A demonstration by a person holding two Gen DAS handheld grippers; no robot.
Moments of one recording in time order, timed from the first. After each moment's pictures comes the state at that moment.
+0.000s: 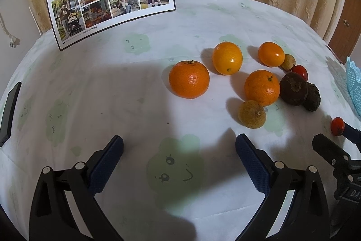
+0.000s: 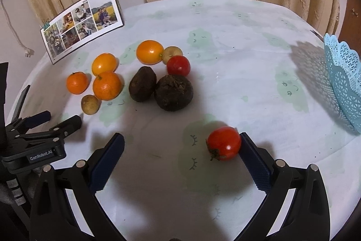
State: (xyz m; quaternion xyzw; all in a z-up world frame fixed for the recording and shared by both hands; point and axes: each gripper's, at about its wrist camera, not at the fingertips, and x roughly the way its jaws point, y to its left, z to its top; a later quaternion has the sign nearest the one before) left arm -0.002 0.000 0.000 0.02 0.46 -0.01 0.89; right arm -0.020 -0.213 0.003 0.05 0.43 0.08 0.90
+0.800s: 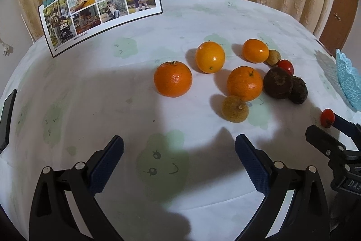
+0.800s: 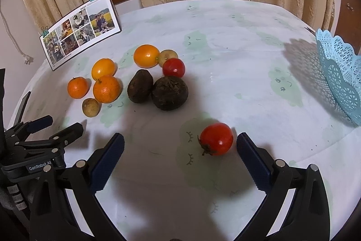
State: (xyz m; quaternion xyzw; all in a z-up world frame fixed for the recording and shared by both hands) left arm -0.009 -0.010 0.006 0.03 0.45 -0.05 0.89; right arm -0.029 -0.220 0.004 0.07 0.42 0.07 0.90
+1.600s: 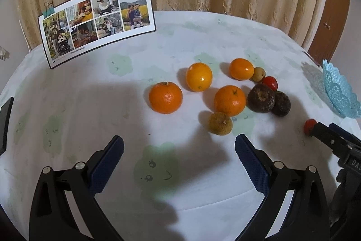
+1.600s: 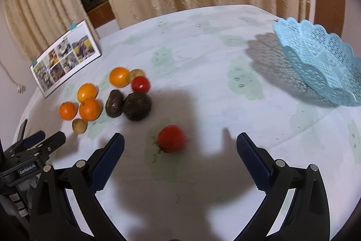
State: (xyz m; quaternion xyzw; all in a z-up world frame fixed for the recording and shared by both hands) left arm -0.018 -0.008 0.026 0.01 0.41 -0.07 0.91; right arm -0.049 -0.265 0.014 0.13 0.39 0.01 0.91
